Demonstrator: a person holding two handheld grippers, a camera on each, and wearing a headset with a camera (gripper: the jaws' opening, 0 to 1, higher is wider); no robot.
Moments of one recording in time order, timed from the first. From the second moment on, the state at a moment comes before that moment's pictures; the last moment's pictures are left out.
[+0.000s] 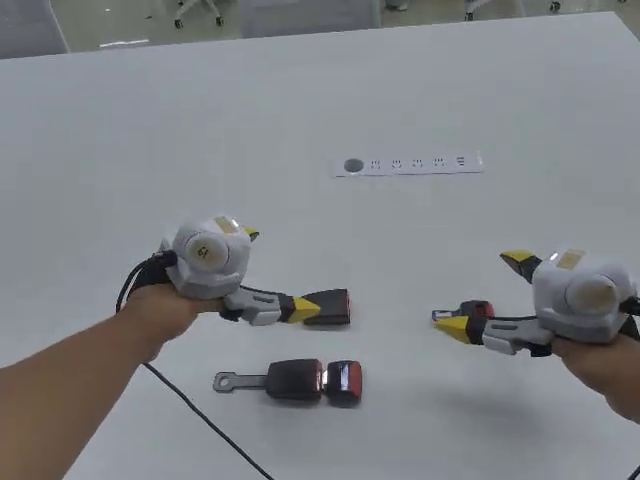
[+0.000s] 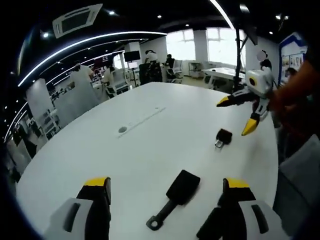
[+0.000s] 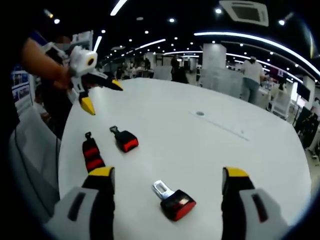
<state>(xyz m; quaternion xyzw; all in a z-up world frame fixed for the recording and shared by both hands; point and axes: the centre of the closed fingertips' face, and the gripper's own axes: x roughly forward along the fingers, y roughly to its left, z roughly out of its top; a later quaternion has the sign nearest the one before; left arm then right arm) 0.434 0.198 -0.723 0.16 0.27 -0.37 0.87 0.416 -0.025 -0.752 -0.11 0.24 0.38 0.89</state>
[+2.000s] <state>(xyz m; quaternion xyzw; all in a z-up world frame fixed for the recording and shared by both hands) 0.315 0.273 -0.735 0.06 0.26 -0.32 0.91 0.300 -0.008 -0.756 -0.11 0.25 0.32 0.91</state>
